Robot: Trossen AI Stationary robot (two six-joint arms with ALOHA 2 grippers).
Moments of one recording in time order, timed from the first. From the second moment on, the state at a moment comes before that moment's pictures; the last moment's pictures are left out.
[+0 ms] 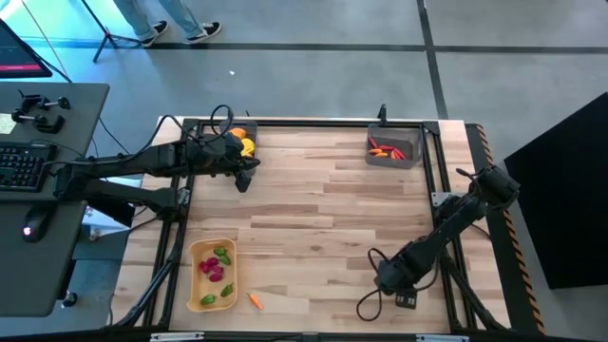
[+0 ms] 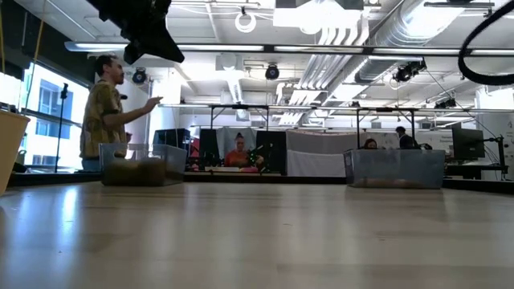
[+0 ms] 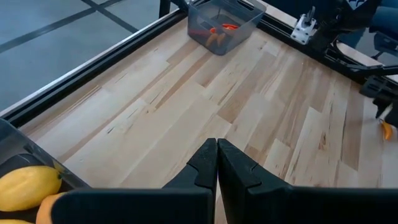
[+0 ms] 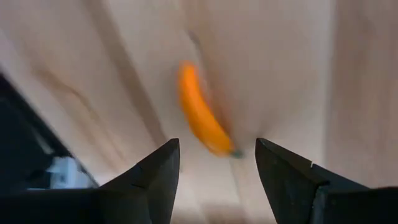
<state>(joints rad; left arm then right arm) 0.20 0.96 0.86 -0.50 -0.19 -0.36 0.73 1.66 0.87 -0.72 -0.39 0.97</state>
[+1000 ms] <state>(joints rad) 0.20 0.96 0.86 -0.50 -0.19 -0.36 0.74 1.60 0.91 -0.76 -0.22 0.93</state>
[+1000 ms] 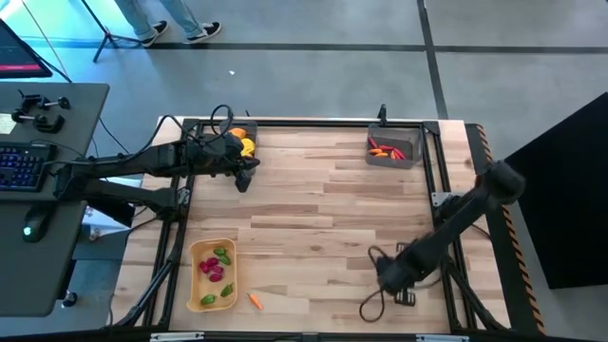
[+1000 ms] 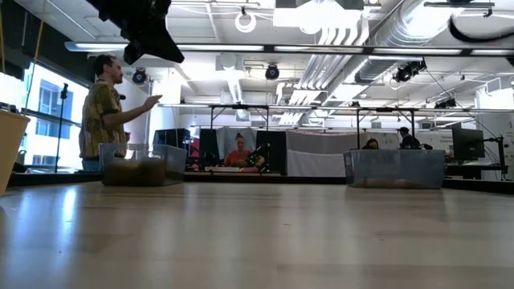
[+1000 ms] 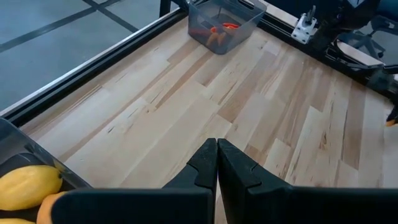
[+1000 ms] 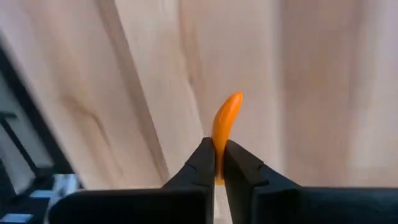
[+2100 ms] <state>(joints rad) 0.18 0.96 0.86 -0.23 -0.18 -0.36 -0.63 0.75 0.42 -0.35 0.45 0.70</state>
